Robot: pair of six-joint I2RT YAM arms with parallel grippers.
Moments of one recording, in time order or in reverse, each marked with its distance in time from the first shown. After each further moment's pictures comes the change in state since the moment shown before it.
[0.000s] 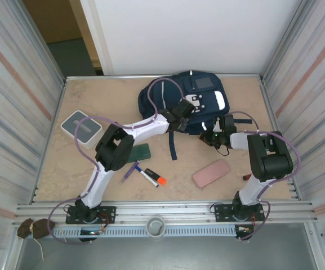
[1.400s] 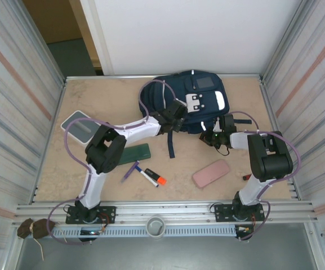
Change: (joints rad) left arm 0.041 -0.143 -0.227 0.155 0.092 0.003; right arm -0.001 0.000 0.007 -0.017 0.000 0.000
